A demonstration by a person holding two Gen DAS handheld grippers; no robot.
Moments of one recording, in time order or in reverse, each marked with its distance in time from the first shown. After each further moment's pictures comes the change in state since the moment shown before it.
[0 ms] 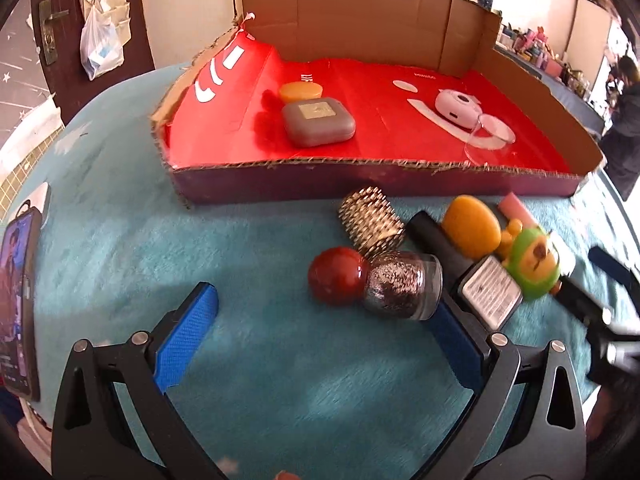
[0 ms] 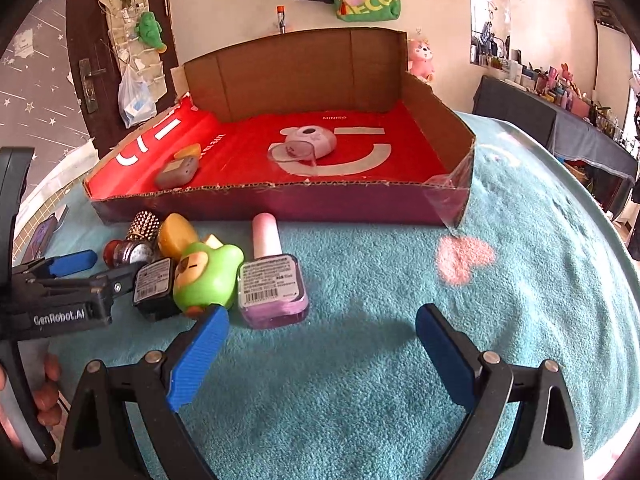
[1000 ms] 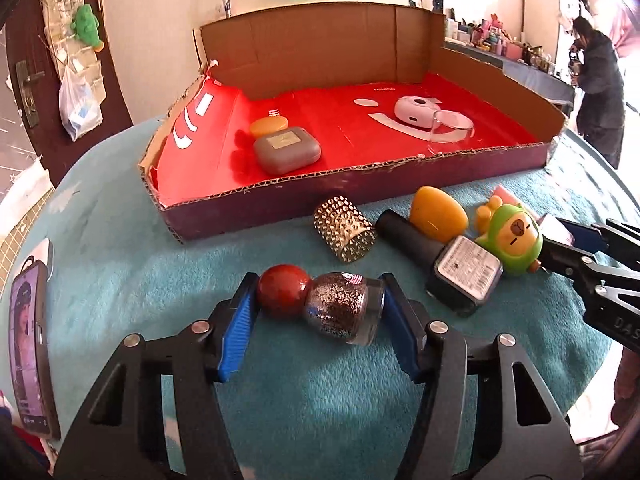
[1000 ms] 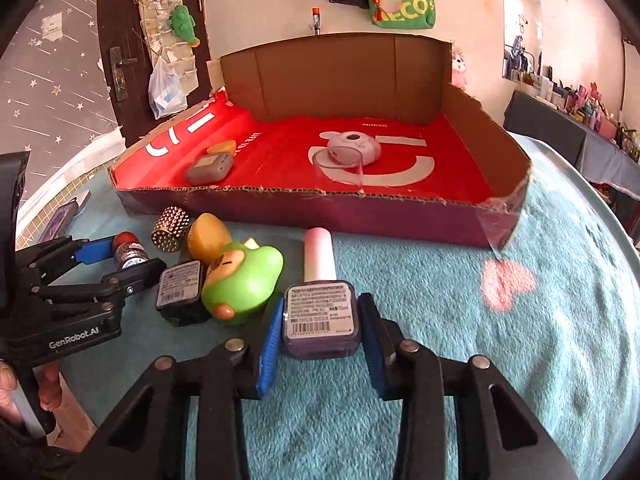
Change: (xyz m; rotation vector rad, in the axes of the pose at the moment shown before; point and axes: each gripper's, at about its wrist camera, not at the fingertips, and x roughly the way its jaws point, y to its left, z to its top) left arm -0.016 -0.011 -0.013 0.177 -0.135 -0.027; right arm 0.003 0.017 -0.004 -0.072 -0.012 0.085
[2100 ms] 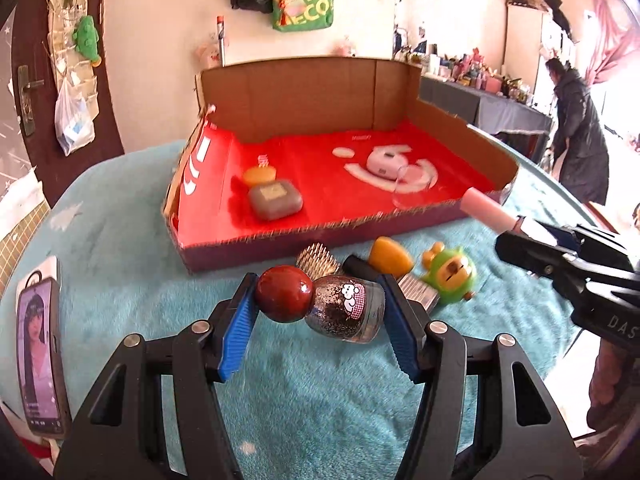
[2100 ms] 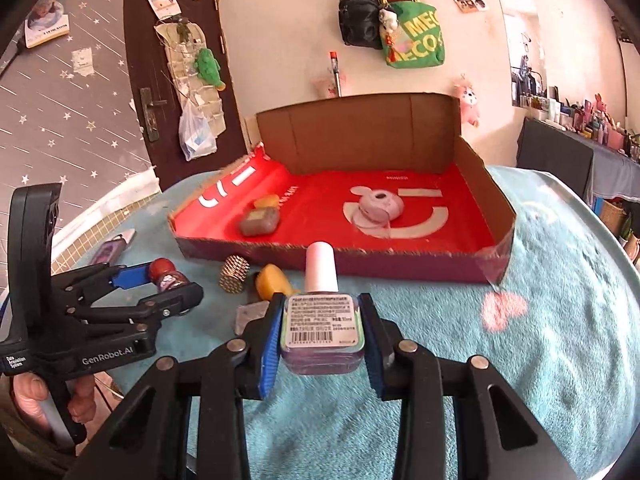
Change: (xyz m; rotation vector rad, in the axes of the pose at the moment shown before) left arm -0.048 0.003 0.014 -0.027 -0.122 -0.093; right arm -0.049 0.015 0.018 0.003 -0.156 0.114
